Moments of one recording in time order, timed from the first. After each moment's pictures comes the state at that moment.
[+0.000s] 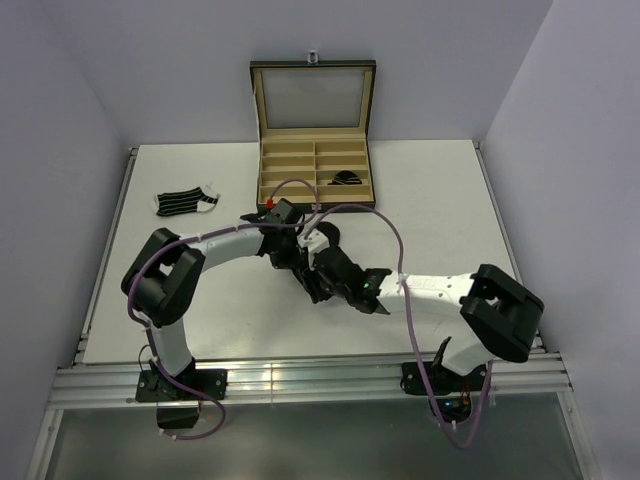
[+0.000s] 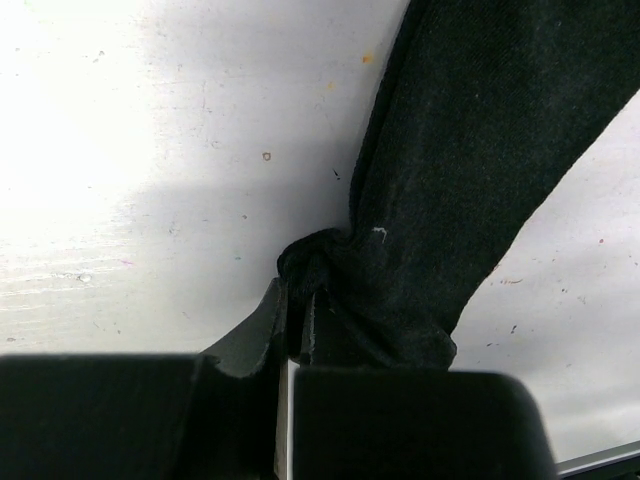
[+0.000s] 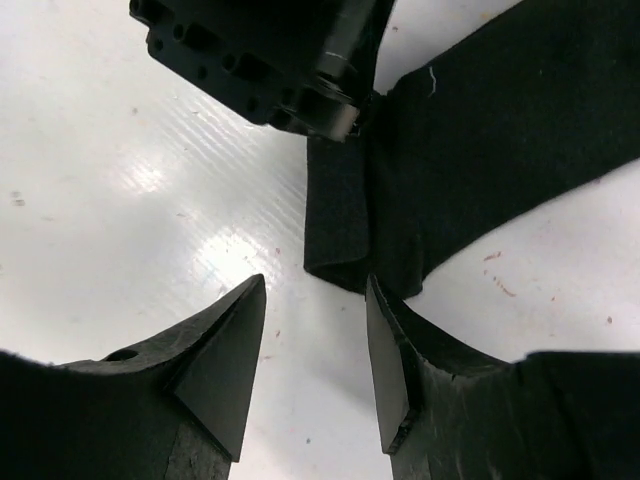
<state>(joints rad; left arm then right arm) -0.66 1.83 1.15 -0.44 -0.03 -0.80 0.97 1.46 0.71 0.06 0.14 0.27</state>
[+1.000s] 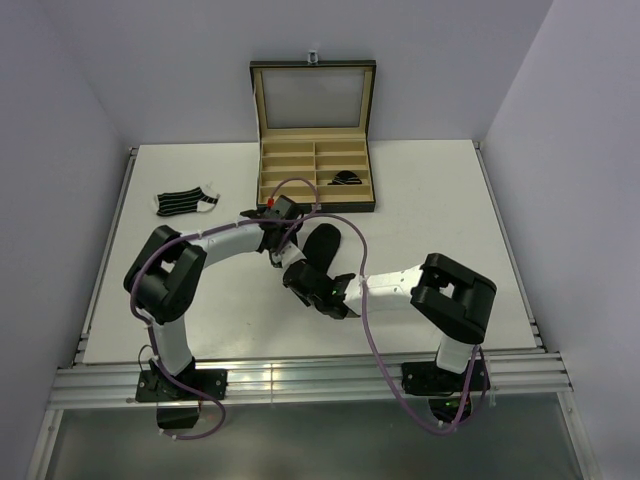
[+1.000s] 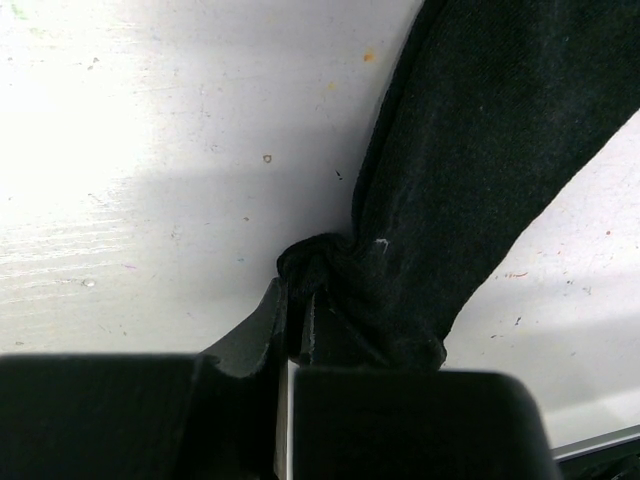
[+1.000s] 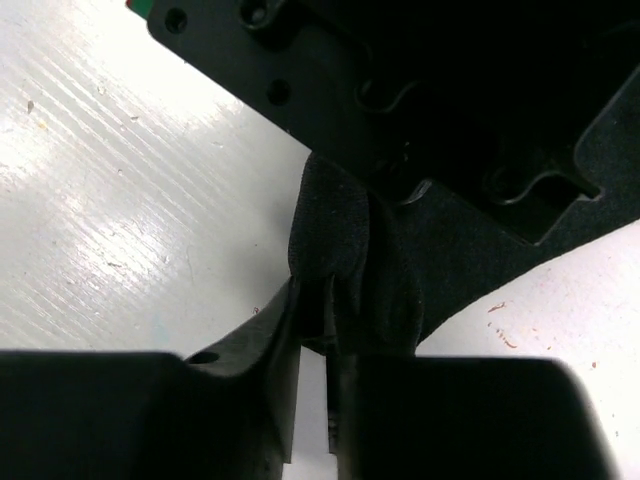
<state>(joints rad) -0.65 1.86 1.19 -0.48 0.02 -0.77 1.10 1.74 0.86 0.06 0.41 0.14</state>
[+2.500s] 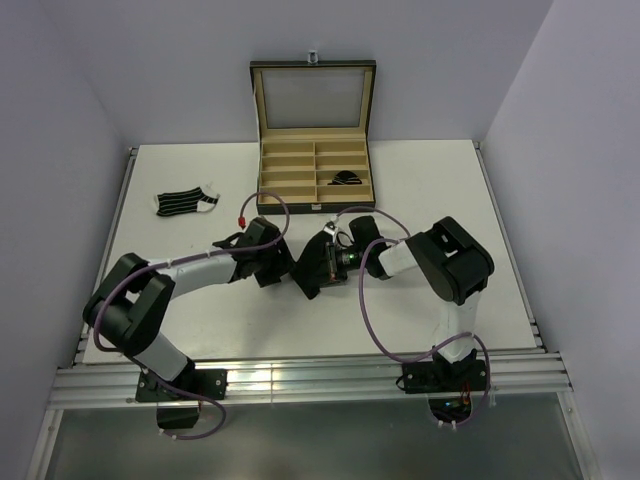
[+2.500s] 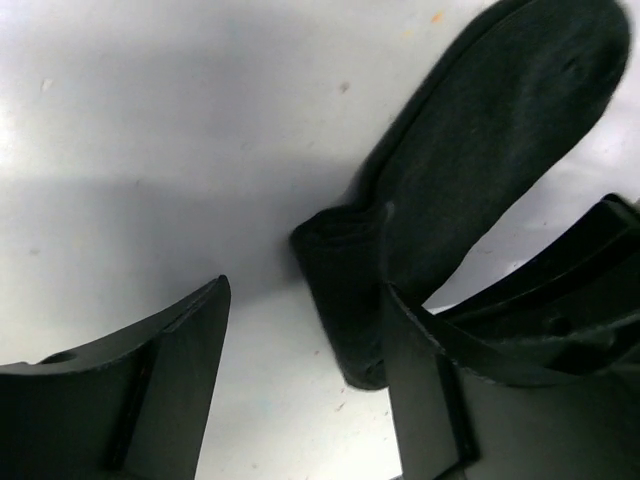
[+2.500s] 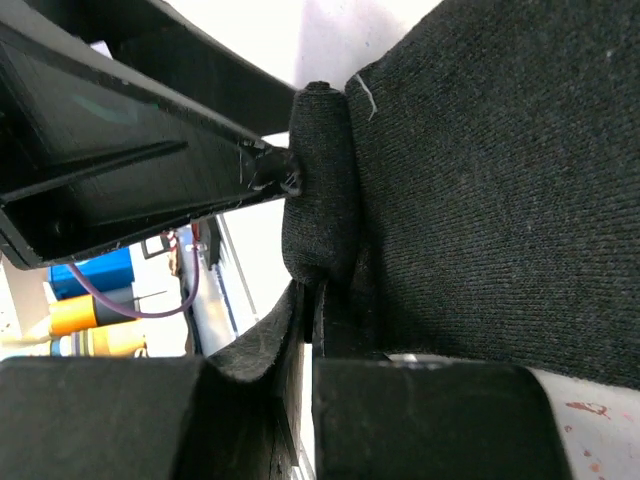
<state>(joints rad) -0.63 1.58 0.80 -0.18 0.01 -1.01 0.52 1.92 0.75 0.48 -0.90 0.72</state>
